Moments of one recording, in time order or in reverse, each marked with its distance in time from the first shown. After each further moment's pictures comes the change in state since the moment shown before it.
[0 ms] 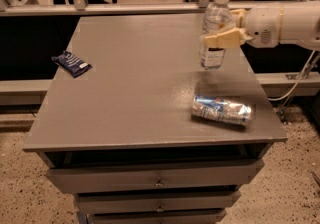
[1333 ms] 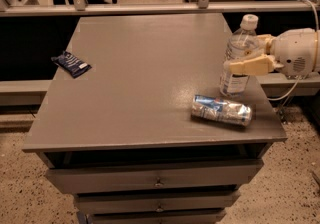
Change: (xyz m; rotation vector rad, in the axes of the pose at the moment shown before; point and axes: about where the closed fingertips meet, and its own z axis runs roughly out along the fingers) arm 0.044 0.047 -0.062 -0.026 0.048 0.066
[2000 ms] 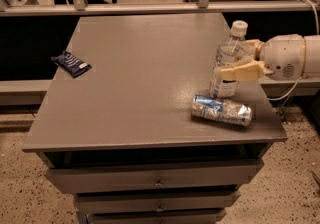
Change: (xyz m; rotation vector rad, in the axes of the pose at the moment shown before) arm 0.002 0.020 0.019 -0.062 -0.033 -0.021
